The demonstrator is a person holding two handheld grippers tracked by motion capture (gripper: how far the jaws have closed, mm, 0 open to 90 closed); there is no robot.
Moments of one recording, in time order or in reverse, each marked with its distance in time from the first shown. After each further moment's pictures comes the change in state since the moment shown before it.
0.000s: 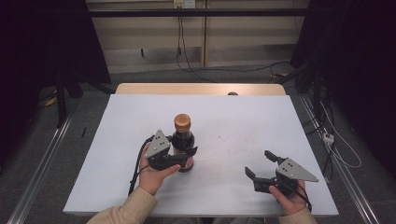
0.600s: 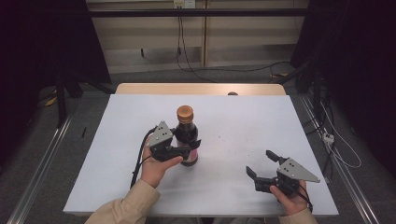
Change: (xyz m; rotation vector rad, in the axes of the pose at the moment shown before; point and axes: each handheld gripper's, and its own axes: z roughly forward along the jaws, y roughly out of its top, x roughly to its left) left arm 0.011 0.018 0.016 -0.017 -0.065 -0.023; right arm -0.001 0.001 -0.002 -0.006 -0.011 0.000
